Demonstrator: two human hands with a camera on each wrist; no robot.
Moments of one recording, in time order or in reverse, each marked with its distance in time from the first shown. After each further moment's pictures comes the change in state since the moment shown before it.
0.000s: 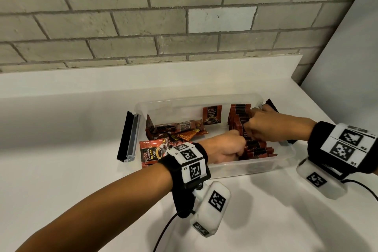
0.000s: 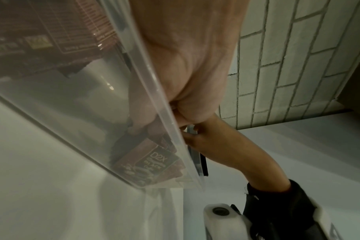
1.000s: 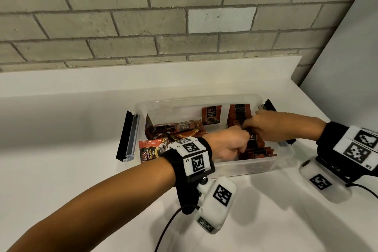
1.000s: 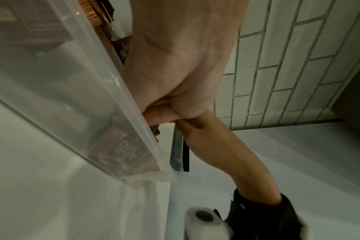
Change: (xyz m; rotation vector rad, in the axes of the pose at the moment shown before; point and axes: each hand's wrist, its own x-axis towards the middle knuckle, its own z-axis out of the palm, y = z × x) left_hand 0.002 0.014 0.003 0.138 0.065 -0.062; right_hand -0.006 0.004 0.000 0.277 0.010 0.026
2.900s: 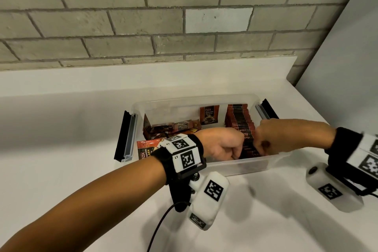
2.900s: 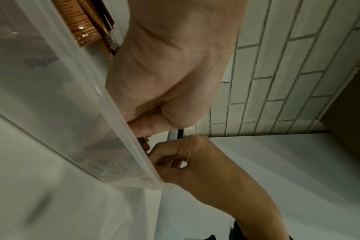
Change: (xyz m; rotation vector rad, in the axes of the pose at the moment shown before) left_hand -0.038 0.011 -0.005 0.086 -0.142 -0.130; right_hand -0.032 -0.022 -0.013 -0.063 -0.266 0.004
